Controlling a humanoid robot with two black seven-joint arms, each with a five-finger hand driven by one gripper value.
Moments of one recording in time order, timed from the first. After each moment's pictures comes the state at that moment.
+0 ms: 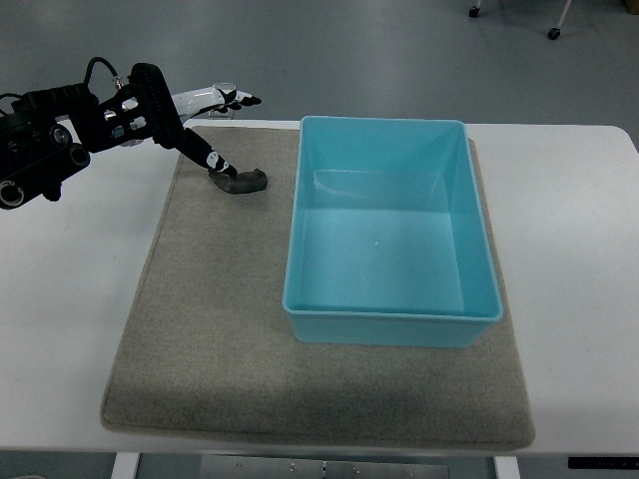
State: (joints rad) left arm -1.15 0.52 -0.10 -0.79 1.05 -0.15 -0.32; right arm 0.03 0.00 -0.01 0.10 -0.05 0.19 0.08
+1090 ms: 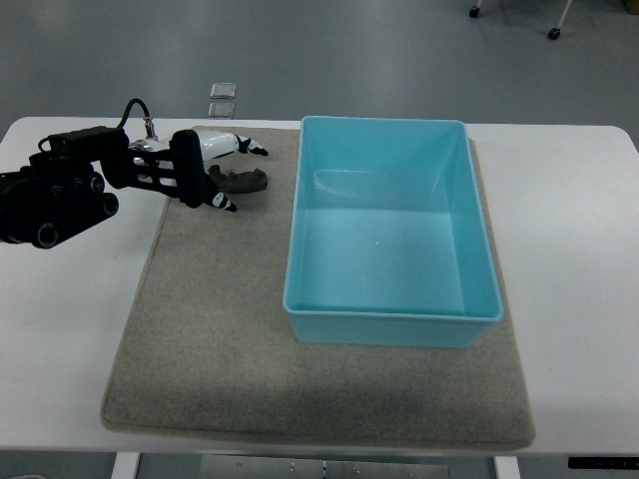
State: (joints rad) left arm -1.13 0.45 0.03 -0.77 1.24 0.01 -0.32; right arm 0.03 0.00 -0.01 0.10 -0.05 0.19 0.08
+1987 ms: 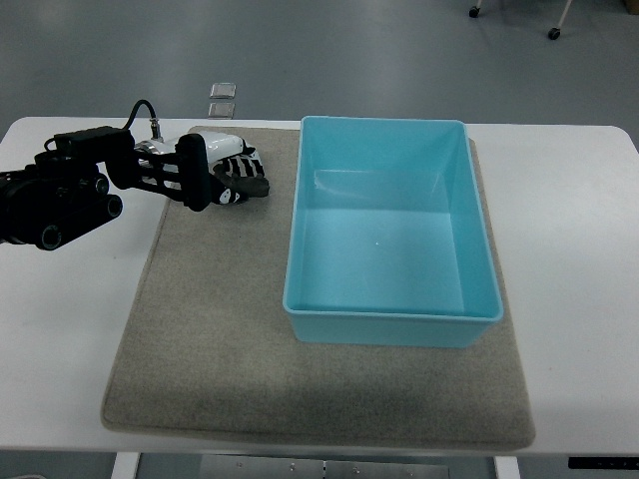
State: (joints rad) left arm -1.13 0.44 0.03 -0.77 1.27 0.01 -0.31; right arm 0.03 0.00 -0.01 0.10 -0.05 0.19 0.08
